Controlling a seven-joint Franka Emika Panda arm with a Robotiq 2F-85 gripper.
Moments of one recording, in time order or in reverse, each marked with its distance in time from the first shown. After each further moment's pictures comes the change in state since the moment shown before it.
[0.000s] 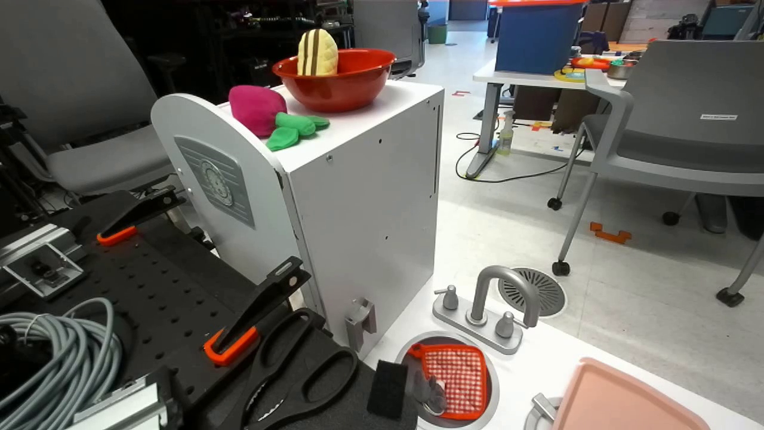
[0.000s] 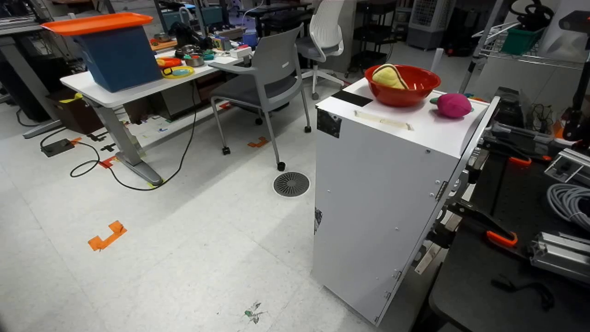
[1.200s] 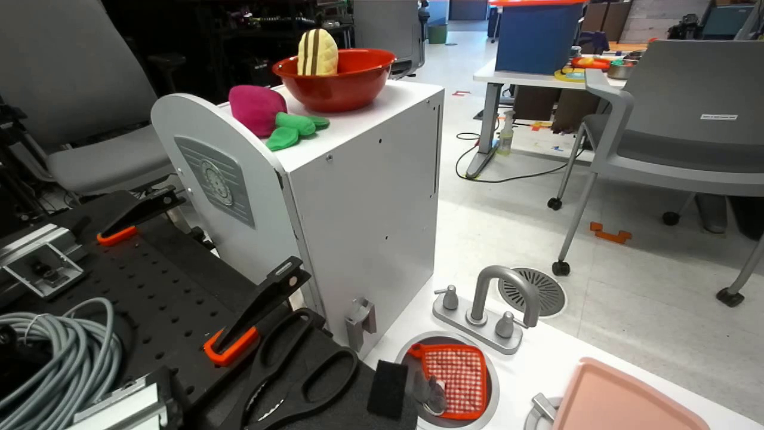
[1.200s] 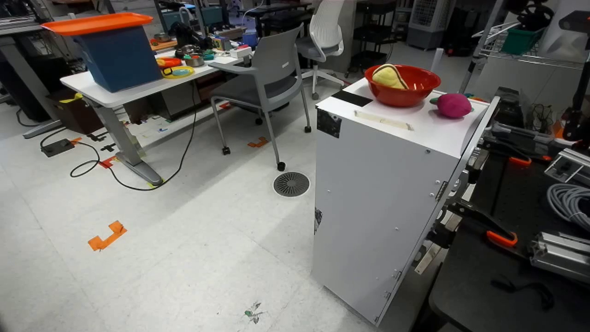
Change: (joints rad) arm -0.020 0.027 -0.183 -0.100 0.005 -0.028 -0.009
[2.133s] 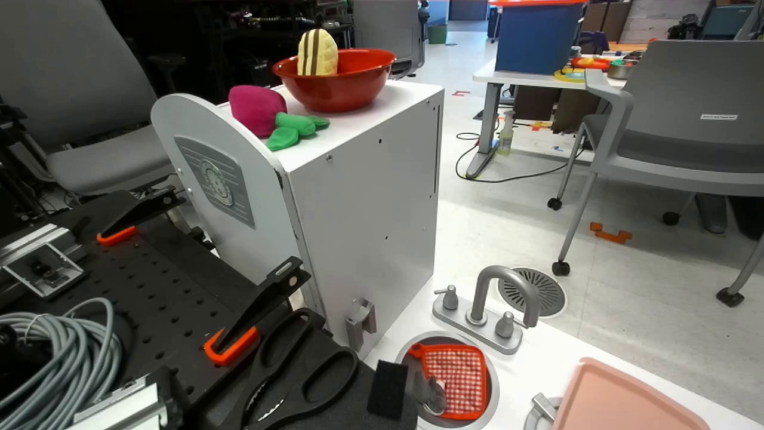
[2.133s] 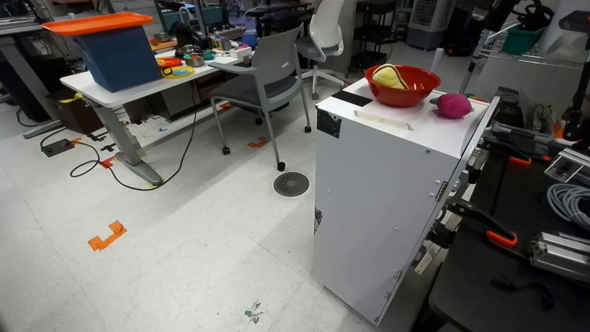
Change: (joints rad) arm -0.003 0.116 -0.040 -0.048 0.033 0.262 -0.100
